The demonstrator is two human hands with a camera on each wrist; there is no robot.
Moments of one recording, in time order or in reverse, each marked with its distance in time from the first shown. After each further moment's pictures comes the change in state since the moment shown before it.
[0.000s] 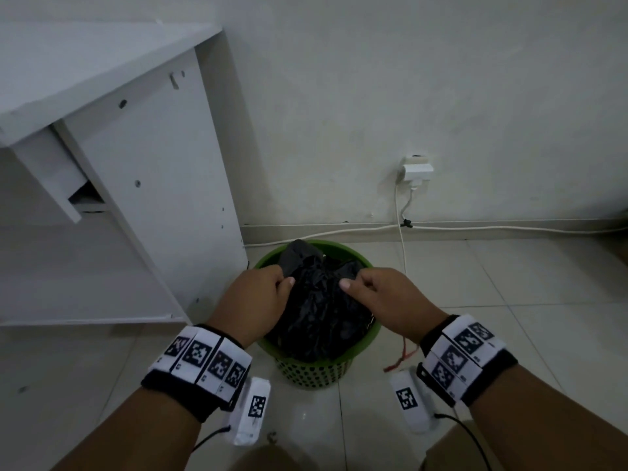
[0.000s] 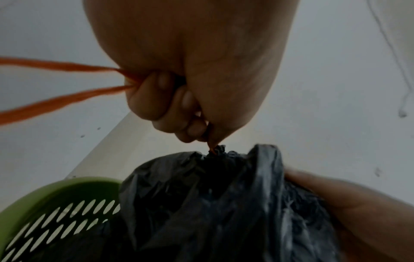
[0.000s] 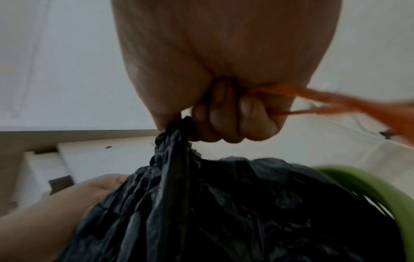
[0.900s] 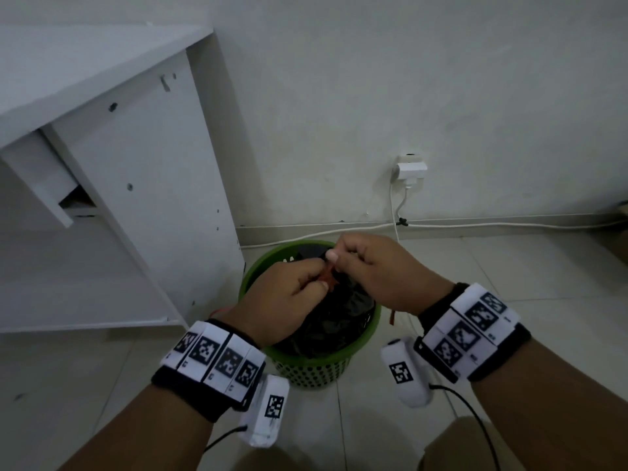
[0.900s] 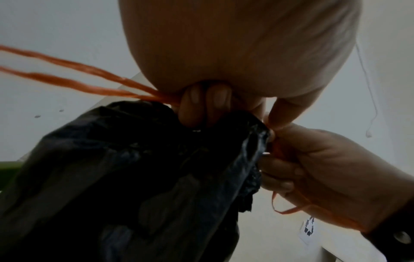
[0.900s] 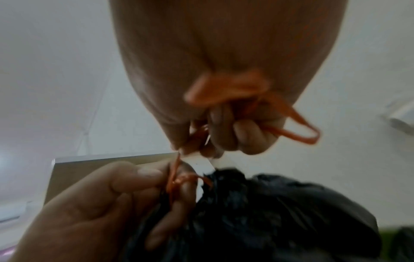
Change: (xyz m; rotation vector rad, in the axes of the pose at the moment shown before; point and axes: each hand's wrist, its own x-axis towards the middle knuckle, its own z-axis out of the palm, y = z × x) left_hand -0.008 0.047 -0.012 -0.427 -0.097 0.294; right_hand 0.009 -0.049 -0.036 0.051 -0.009 -0.202
